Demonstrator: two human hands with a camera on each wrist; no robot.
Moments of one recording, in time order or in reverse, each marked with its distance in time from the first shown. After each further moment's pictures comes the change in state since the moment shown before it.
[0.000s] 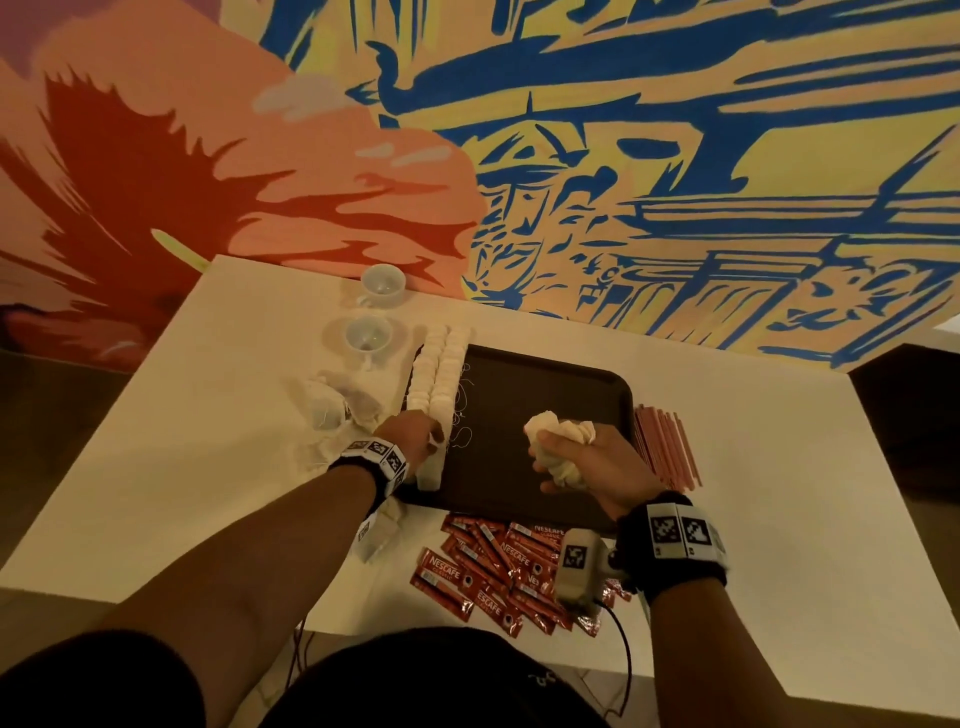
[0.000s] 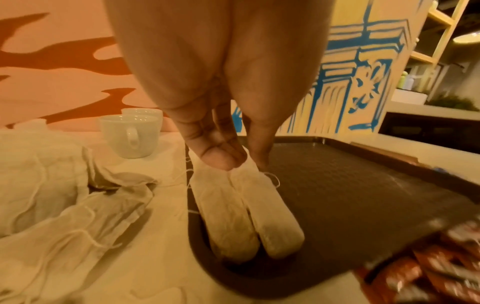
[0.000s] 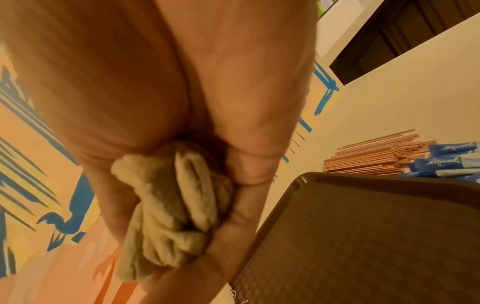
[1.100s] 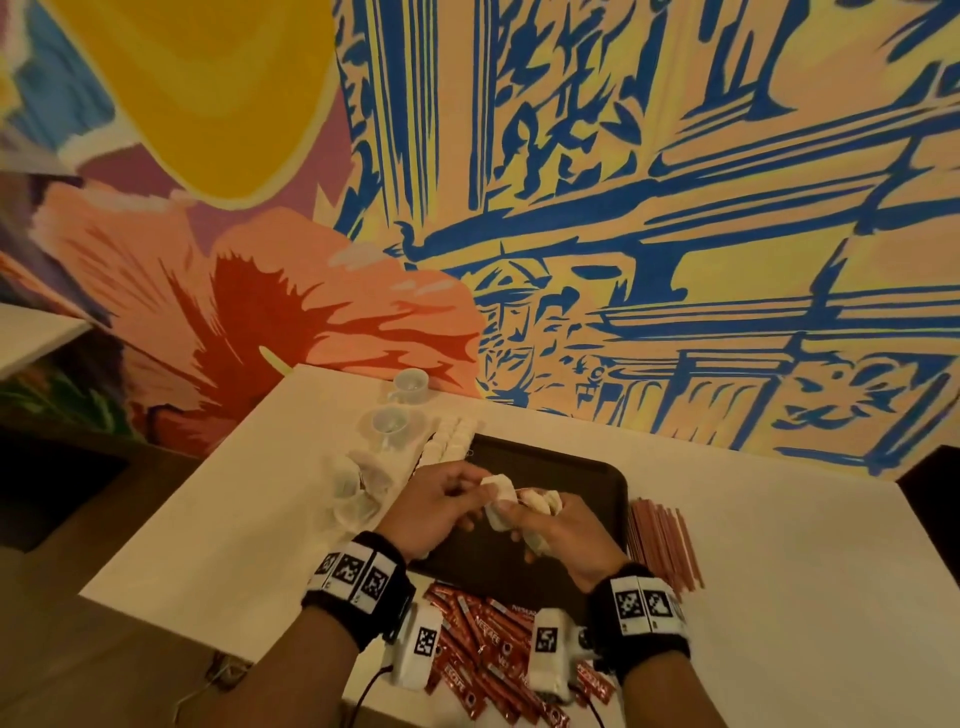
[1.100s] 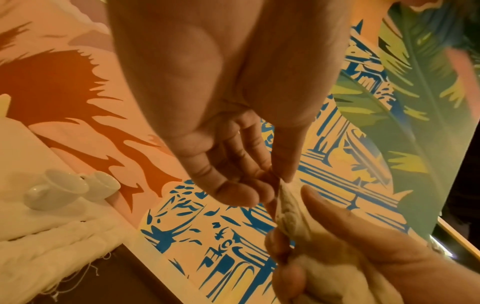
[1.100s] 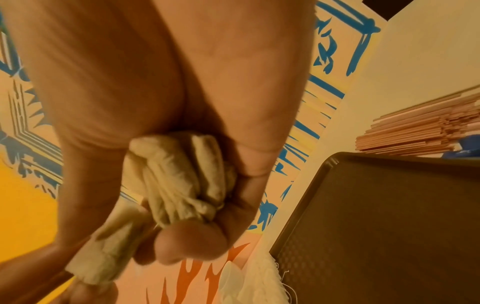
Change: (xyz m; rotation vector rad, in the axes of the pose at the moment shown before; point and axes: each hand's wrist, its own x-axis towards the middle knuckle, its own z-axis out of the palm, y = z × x) left_hand -0.149 0.171 -0.052 -1.063 0.380 0.139; right_hand -0.038 0.010 -0.049 -0.033 -0.268 -0.300
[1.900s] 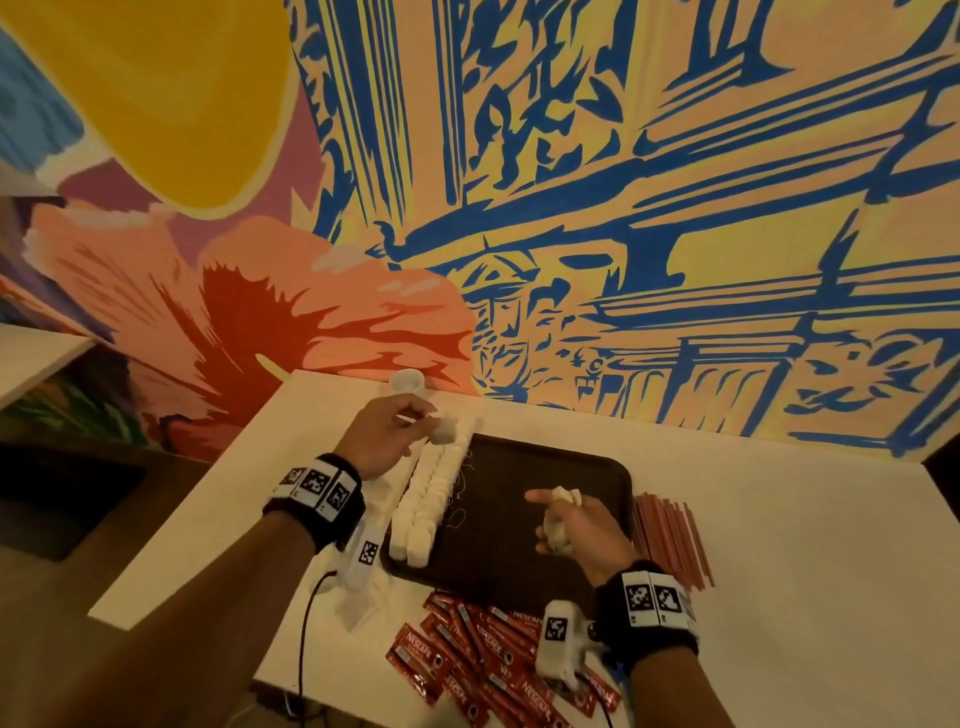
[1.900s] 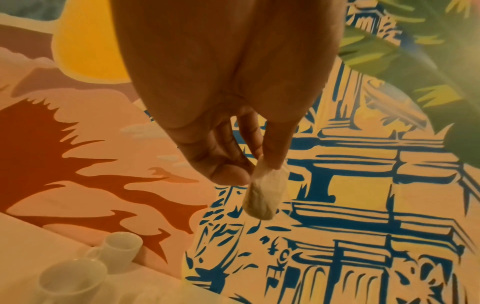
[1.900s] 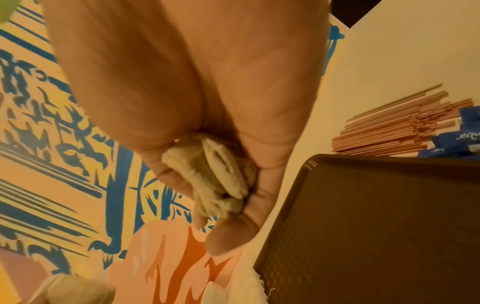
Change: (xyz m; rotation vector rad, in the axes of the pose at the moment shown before) left_hand 0.085 0.023 -0.069 0.372 0.142 0.064; right_hand 0.033 0.012 -0.041 0.112 0.164 0.294
